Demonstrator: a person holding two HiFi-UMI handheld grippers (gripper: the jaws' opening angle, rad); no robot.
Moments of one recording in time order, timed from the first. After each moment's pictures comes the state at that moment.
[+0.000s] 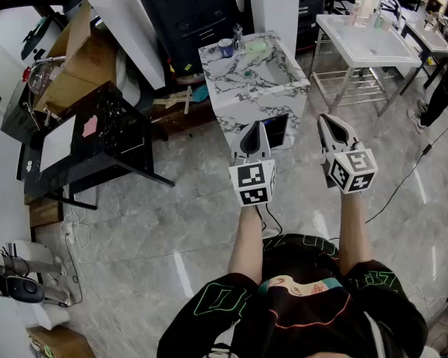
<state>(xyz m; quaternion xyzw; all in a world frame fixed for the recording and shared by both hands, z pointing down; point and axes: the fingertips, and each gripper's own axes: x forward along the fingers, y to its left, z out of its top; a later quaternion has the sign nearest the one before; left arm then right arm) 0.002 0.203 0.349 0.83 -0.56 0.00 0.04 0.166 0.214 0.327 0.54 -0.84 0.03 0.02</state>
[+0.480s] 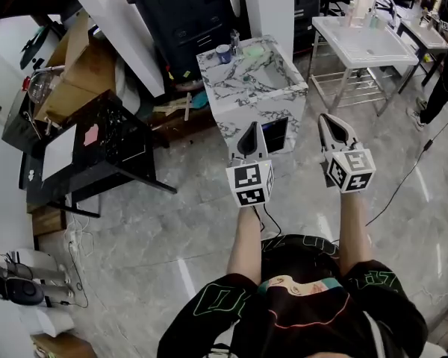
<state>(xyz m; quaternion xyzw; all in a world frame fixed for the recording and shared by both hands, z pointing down) -0.005 0.198 0.342 0.83 -0.56 0.00 0.03 0.173 0.210 0.328 0.57 -0.82 0.03 0.01</state>
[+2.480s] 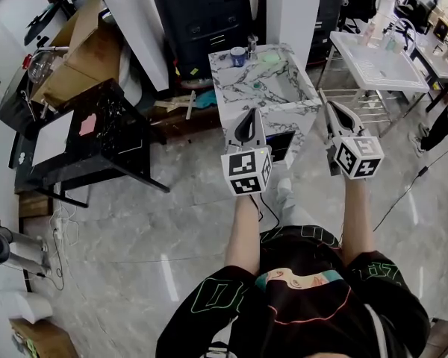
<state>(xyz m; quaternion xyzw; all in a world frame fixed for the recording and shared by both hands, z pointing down) -0.050 0.119 0.322 0.81 -0.57 -0.07 0.04 0.145 0.111 0.303 0.54 -0.84 0.01 0.01</state>
